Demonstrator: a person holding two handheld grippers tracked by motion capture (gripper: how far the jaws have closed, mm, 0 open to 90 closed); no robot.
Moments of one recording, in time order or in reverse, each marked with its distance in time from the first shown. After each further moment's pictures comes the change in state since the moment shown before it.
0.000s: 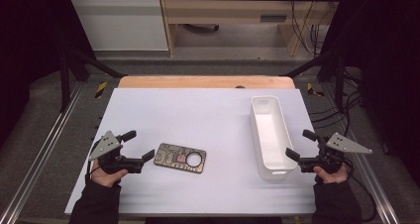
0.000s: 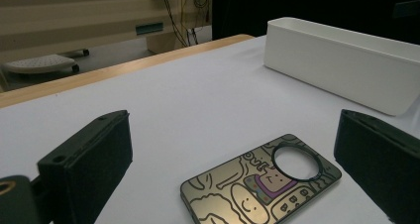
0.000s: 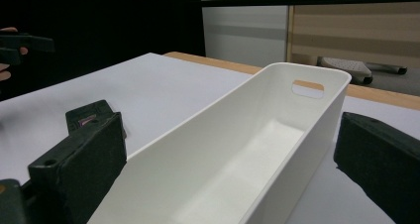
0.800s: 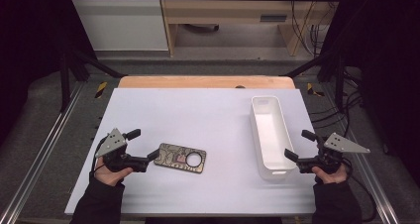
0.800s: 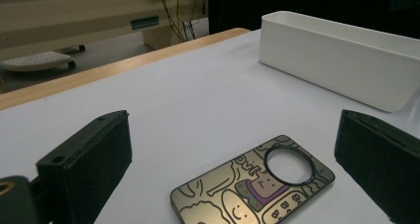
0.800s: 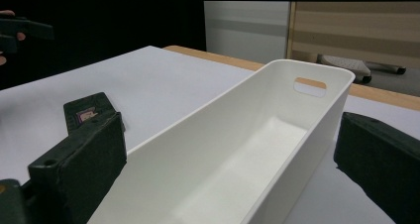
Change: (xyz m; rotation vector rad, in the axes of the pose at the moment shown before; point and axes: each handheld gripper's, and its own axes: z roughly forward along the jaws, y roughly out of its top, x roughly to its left) left arm -0.011 0.014 0.010 0.034 -0.004 0.021; right arm 0.003 0.001 0.003 0.020 -0.001 -0.020
